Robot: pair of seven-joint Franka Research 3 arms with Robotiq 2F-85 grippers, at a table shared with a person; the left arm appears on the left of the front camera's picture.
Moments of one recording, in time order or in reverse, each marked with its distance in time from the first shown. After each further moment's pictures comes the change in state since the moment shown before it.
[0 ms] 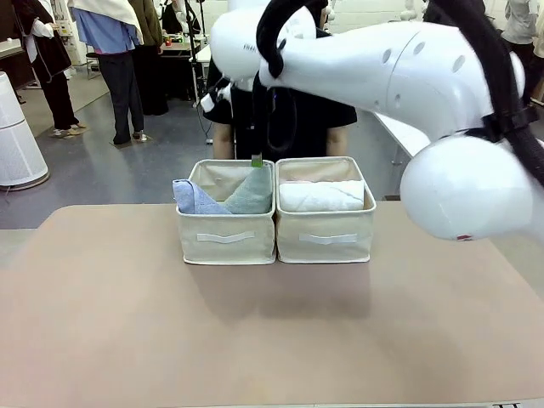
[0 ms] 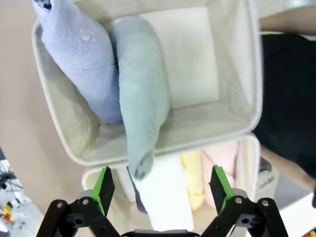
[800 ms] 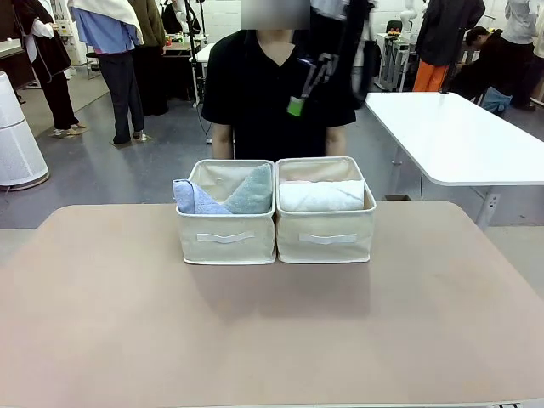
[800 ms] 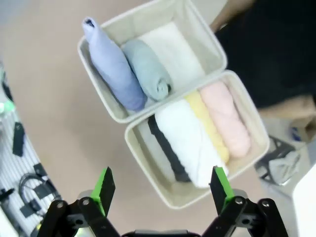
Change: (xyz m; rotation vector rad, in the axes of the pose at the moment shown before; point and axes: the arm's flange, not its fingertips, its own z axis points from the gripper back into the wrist) left arm 0.000 0.000 0.000 0.000 0.000 0.001; right arm -0.154 0.057 0.120 -0.020 -0.293 -0.345
